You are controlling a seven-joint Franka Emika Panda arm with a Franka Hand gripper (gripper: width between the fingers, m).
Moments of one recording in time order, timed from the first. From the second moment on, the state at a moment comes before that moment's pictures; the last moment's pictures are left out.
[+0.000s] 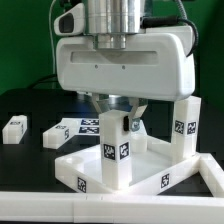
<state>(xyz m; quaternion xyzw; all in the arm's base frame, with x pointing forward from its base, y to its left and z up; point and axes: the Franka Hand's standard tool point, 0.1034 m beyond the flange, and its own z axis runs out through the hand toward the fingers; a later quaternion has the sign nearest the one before) 0.643 -0.020 0.110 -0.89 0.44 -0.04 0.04</state>
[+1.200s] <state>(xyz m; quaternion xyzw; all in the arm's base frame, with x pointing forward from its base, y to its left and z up) 0.644 -0.015 0.109 -0.99 0.13 -0.05 0.02</state>
